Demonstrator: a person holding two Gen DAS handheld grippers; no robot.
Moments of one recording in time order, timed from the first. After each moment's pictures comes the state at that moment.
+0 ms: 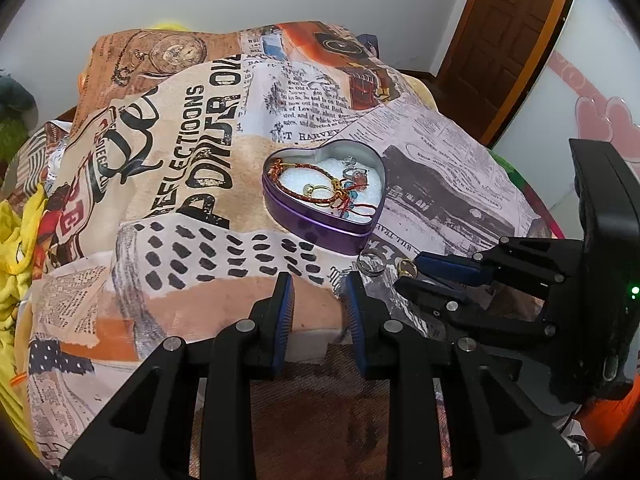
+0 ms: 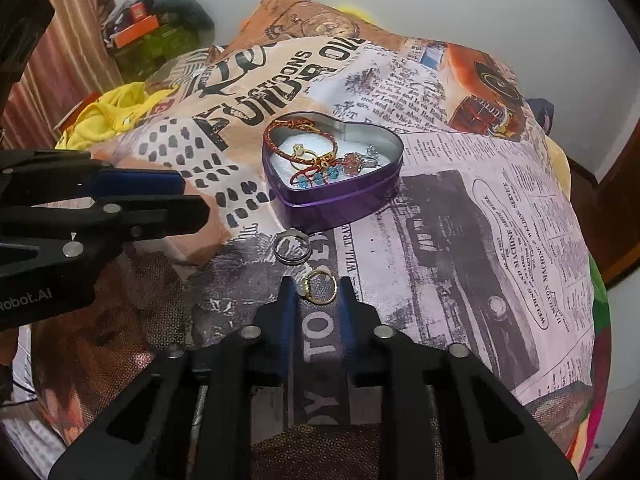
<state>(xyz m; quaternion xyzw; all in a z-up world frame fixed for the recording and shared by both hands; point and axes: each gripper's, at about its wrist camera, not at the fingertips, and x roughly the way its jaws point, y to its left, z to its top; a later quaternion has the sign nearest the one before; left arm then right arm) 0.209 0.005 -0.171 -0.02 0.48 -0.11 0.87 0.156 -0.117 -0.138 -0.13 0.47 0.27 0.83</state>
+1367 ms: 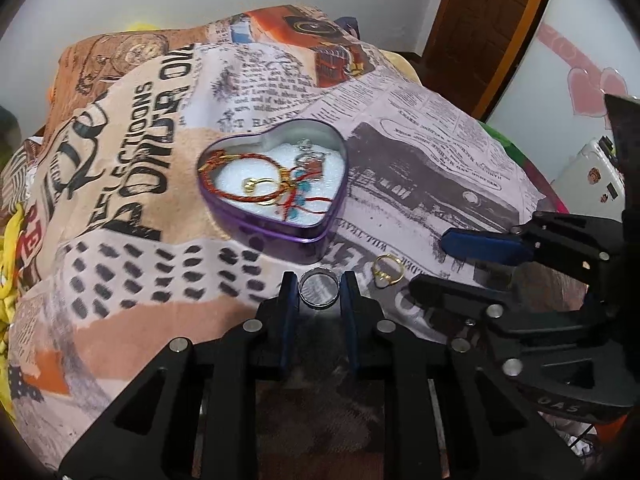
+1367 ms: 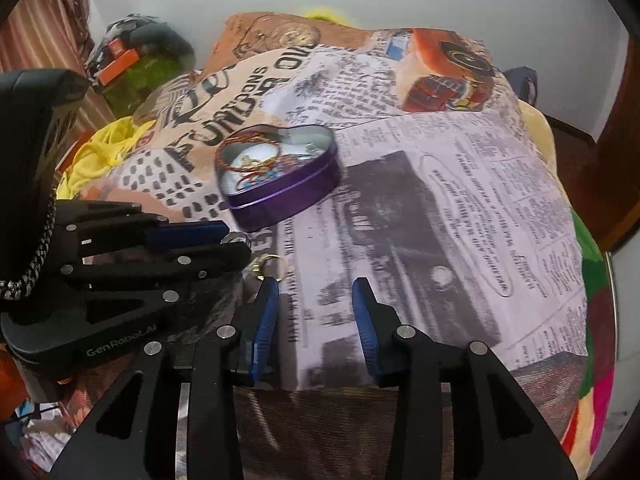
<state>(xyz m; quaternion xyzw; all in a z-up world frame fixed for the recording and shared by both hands) 0.228 -0.029 -0.197 0.01 0.49 -0.13 0.86 0.164 -0.156 -0.131 -0.06 0.48 0.27 0.83</state>
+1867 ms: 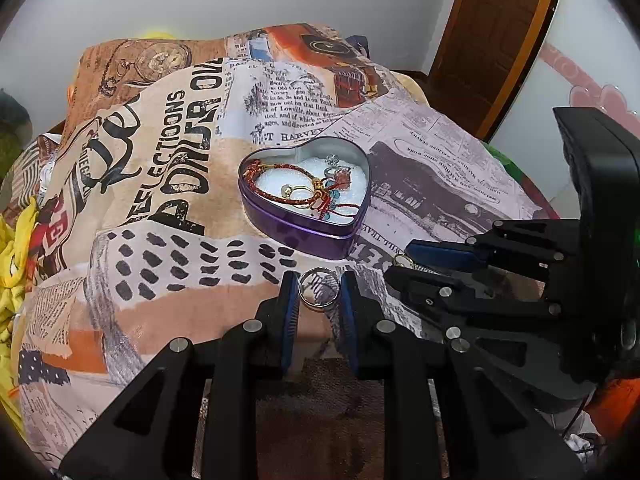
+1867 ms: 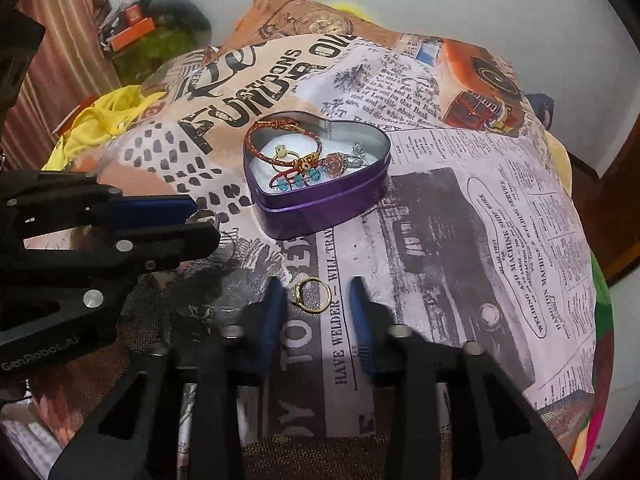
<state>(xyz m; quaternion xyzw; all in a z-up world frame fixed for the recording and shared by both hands) 0.213 -0.009 -0.182 0.00 0.47 -0.12 0.88 0.168 -0.126 -0.142 -0.12 0.47 0.27 0.83</state>
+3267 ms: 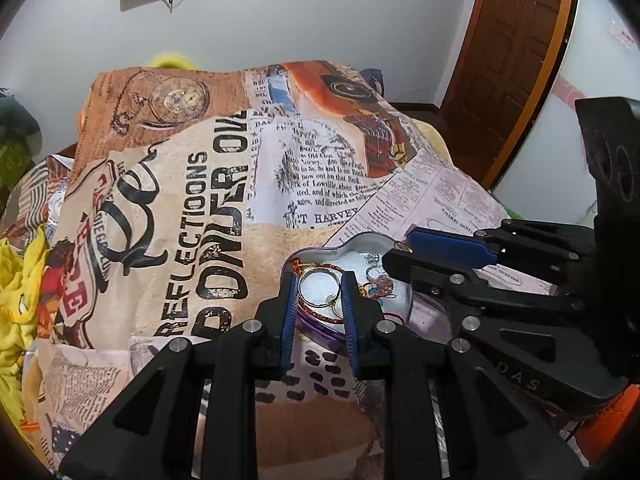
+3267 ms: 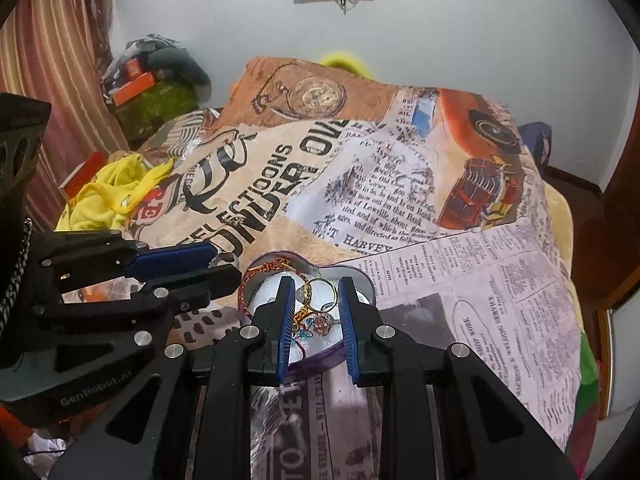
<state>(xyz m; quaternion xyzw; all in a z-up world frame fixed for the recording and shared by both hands) 0.267 0.016 -0.155 -0.02 0.43 -0.10 0.90 0.221 -0.107 -0.095 -0.07 0.41 0.28 0.86</state>
